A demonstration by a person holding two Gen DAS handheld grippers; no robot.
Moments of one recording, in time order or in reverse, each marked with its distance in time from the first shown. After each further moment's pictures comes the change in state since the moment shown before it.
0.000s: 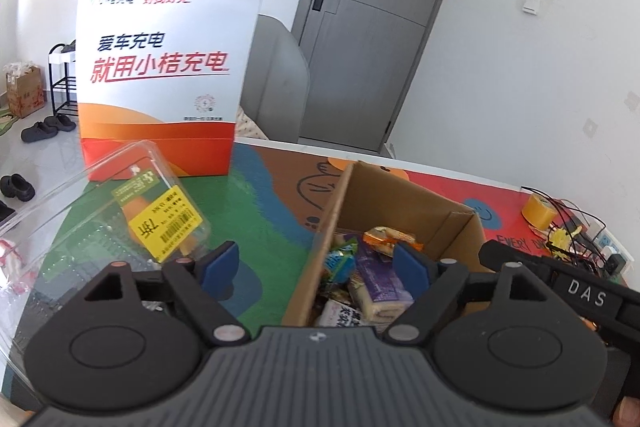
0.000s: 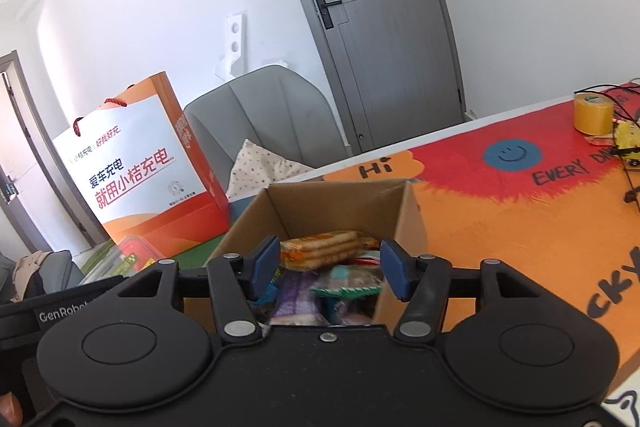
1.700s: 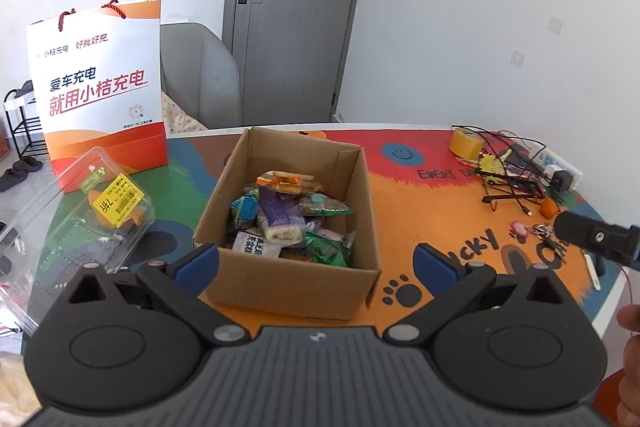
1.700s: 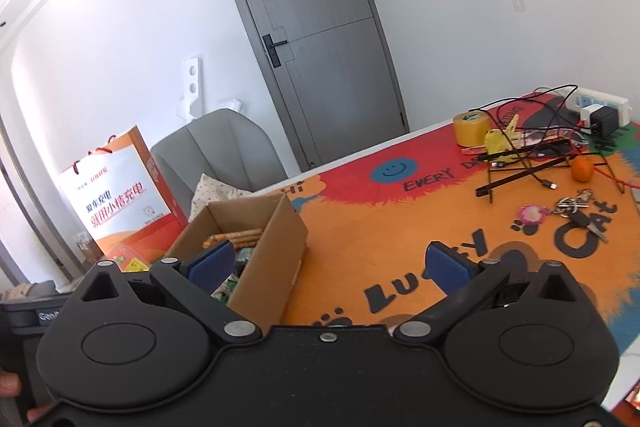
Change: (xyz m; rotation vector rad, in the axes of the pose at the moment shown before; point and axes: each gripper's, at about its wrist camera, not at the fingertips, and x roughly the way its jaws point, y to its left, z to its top) left arm -0.084 -0.072 -0.039 0.205 0.058 -0.101; right arm -0.155 -0.075 -0.020 0.058 -0.087 -0.110
